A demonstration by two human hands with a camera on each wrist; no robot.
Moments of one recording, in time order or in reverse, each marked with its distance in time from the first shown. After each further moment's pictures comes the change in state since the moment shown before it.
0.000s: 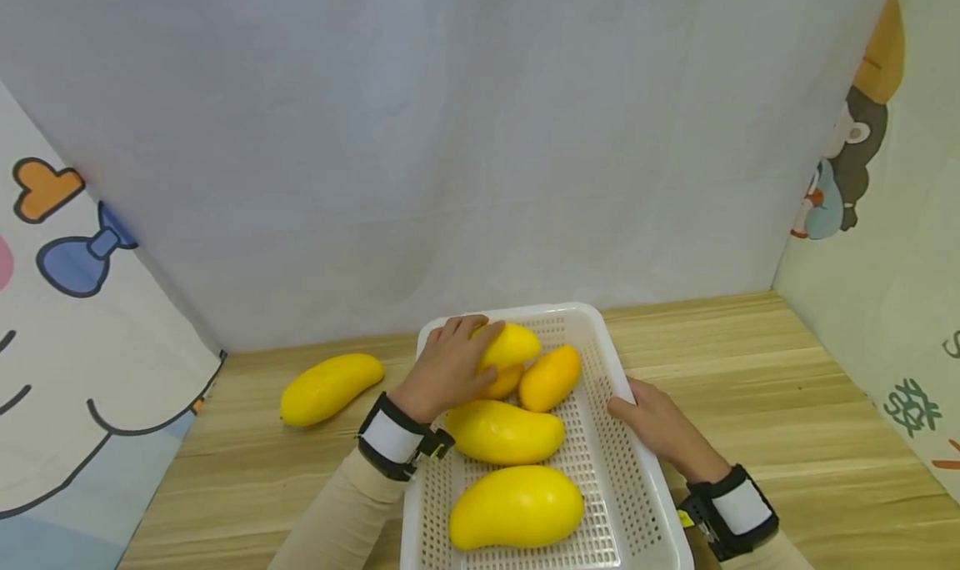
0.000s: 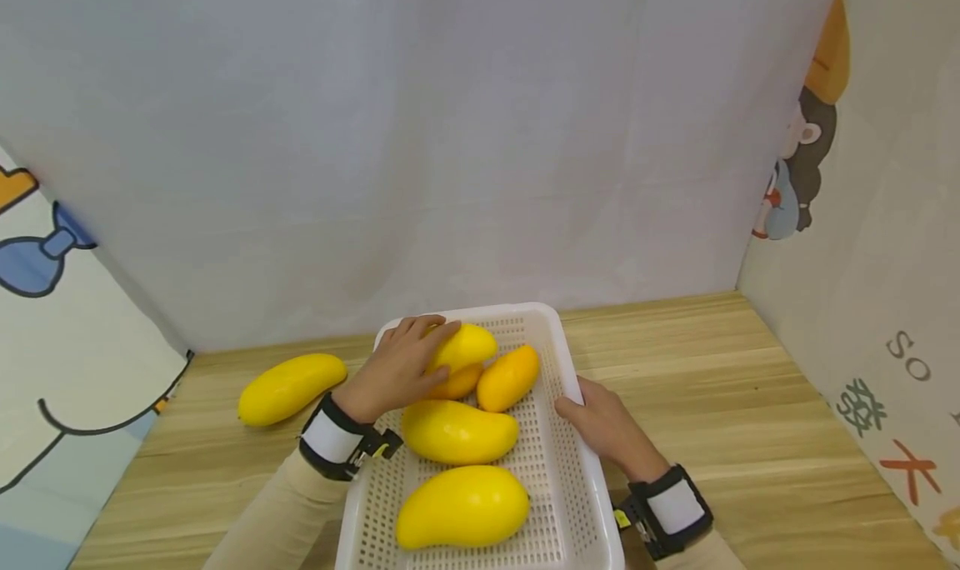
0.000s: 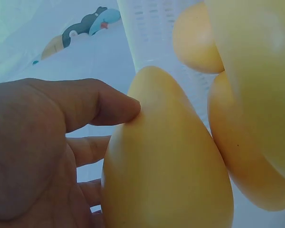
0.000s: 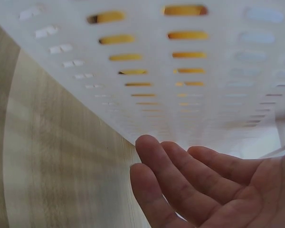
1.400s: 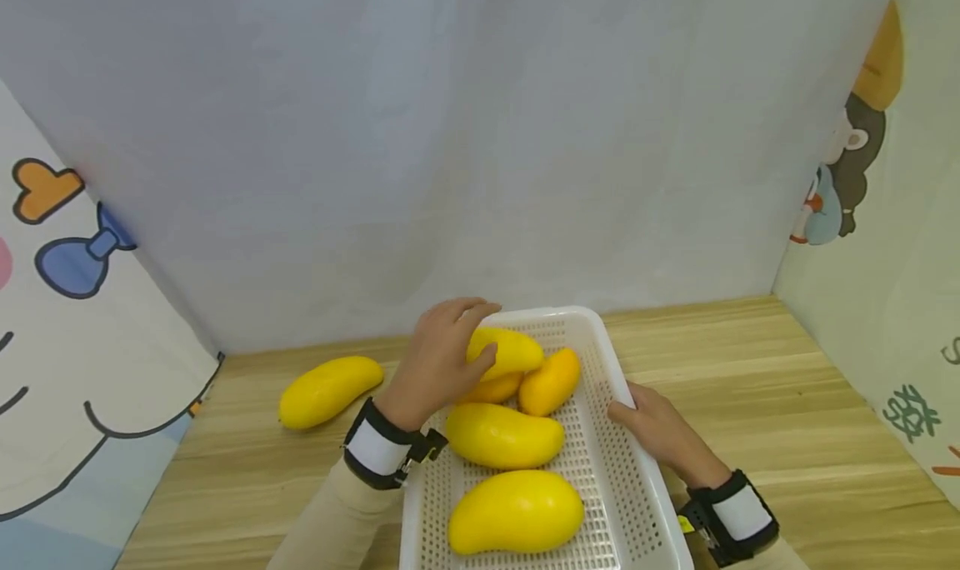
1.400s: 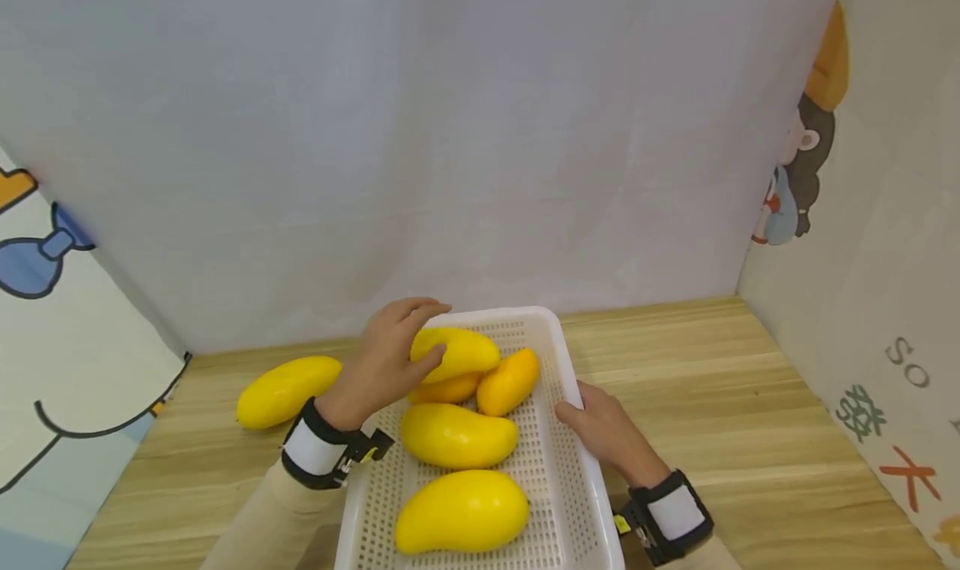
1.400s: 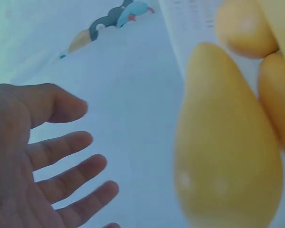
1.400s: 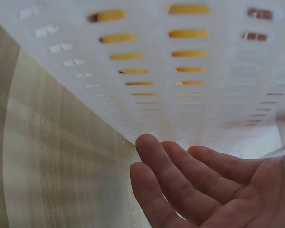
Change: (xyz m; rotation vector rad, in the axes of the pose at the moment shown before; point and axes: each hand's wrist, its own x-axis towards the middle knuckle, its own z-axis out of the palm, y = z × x) left_hand 0.001 0.004 -0.023 -0.072 0.401 0.106; right_hand 0.000 0.001 -0.002 0.009 0.003 0.013
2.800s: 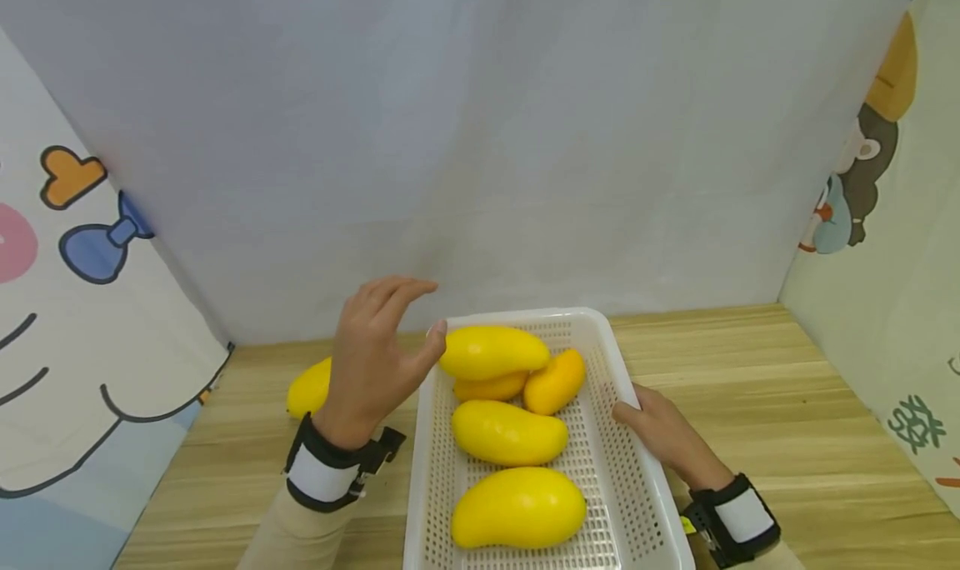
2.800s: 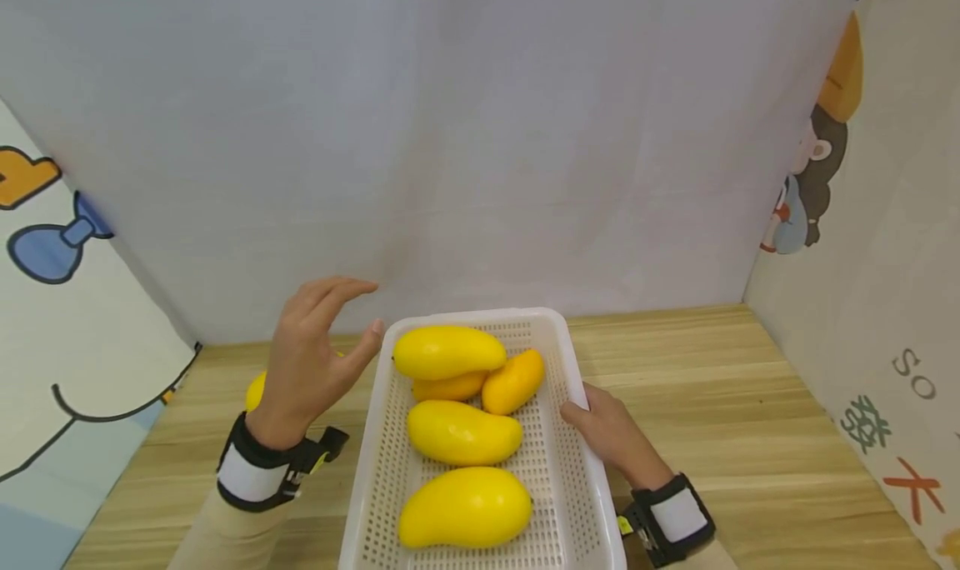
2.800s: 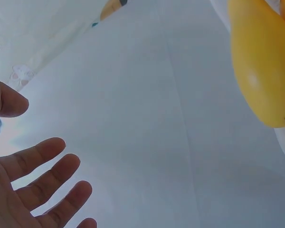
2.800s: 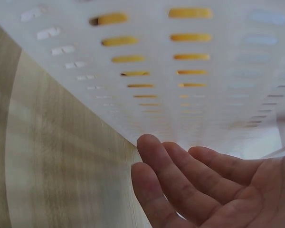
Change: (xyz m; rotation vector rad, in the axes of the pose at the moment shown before) left_hand -0.027 -0.004 -0.069 -0.033 0.409 -0.039; right_hand 0.000 0.000 0.002 0.010 -0.014 0.002
